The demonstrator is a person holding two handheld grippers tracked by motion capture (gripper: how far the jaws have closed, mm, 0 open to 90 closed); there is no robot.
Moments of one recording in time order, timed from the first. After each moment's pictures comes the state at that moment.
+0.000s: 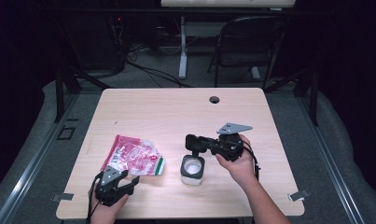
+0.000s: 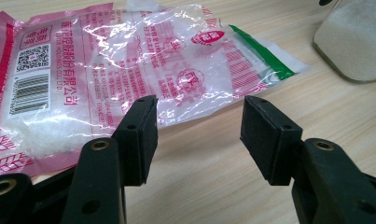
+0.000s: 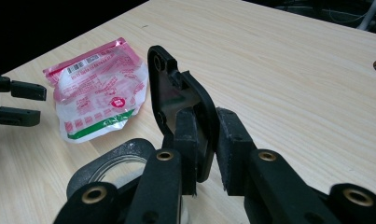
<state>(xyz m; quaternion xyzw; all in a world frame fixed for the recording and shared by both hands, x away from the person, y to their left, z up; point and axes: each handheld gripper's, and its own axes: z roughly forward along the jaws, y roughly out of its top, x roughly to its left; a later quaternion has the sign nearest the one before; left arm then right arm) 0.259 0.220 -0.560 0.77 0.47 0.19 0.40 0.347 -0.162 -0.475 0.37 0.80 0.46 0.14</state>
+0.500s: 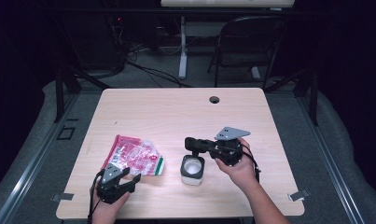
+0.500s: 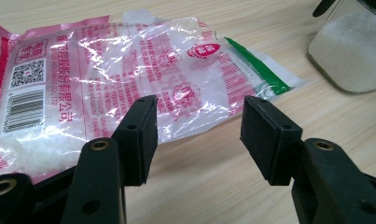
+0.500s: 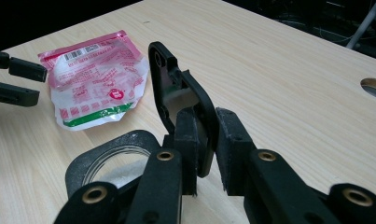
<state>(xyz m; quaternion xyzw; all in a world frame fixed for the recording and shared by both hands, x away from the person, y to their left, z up) 0.266 0.217 -0.557 0.77 0.46 0.19 0.41 0.334 -0.157 -0.474 0.34 0.81 0.45 0.18</state>
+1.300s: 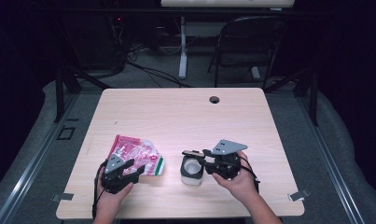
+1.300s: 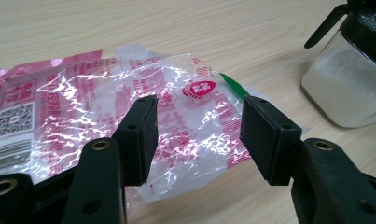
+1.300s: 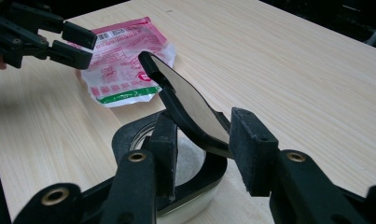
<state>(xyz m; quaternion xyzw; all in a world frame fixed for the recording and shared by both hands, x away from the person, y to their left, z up) 0.290 0.207 -0.549 0.76 0.45 0.19 0.43 0.301 -0.148 -0.484 0.31 0.82 0.44 0.18</state>
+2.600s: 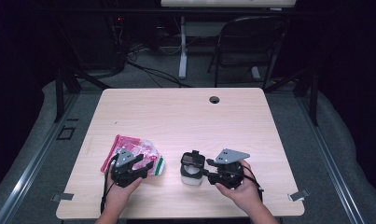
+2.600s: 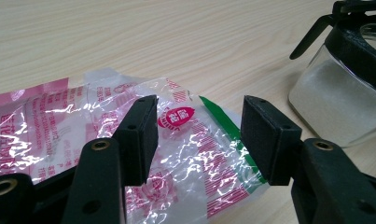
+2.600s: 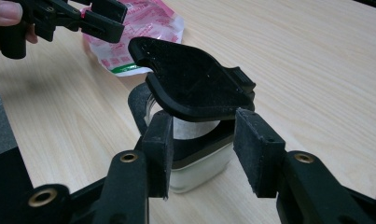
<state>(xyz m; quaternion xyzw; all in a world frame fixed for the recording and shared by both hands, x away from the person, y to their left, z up) 0.308 0.184 -0.547 0.77 0.42 0.18 0.44 0.283 -0.157 -0.498 0.32 0.83 0.42 0.15</state>
